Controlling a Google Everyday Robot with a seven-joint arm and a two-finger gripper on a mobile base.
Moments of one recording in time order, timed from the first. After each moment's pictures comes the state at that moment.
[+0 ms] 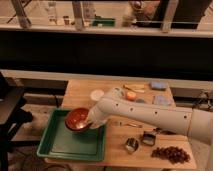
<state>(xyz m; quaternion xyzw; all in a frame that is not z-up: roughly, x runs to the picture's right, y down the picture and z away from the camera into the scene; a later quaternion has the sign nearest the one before) -0.079 0.180 0.754 -0.16 -0.33 -0.41 0.84</state>
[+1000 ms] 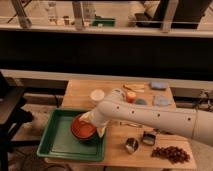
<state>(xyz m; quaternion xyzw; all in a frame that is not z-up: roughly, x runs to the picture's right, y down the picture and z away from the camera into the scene) -0.075 0.187 0.741 -0.16 -0.32 -0.40 0.84</state>
